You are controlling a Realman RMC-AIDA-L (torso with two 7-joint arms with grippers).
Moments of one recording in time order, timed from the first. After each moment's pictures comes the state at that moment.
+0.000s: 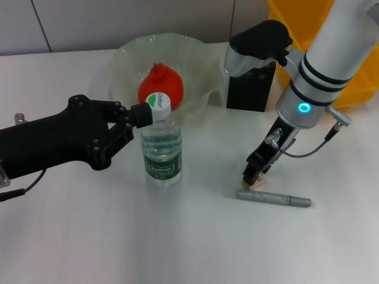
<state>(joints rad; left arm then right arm) -0.19 -2.06 1.30 1.17 -1.76 -1.46 1.57 1.03 2.08 -1.19 -0.63 0.40 1.47 -0.52</state>
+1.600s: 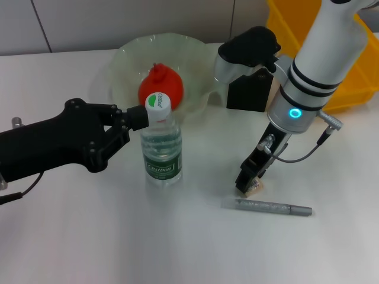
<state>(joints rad) -0.19 -2.06 1.29 1.15 -1.76 -1.47 1.57 1.05 2.09 -1.24 -0.58 0.43 1.45 -0.53</state>
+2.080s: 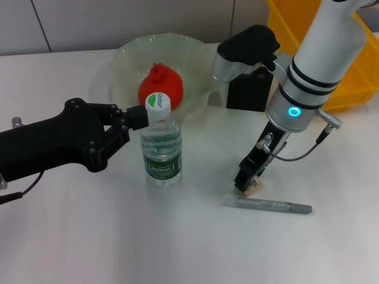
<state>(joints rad) -0.19 -2.06 1.29 1.15 -1.76 -1.47 1.57 1.05 2.09 -1.25 -0.59 0.44 1.45 -0.53</state>
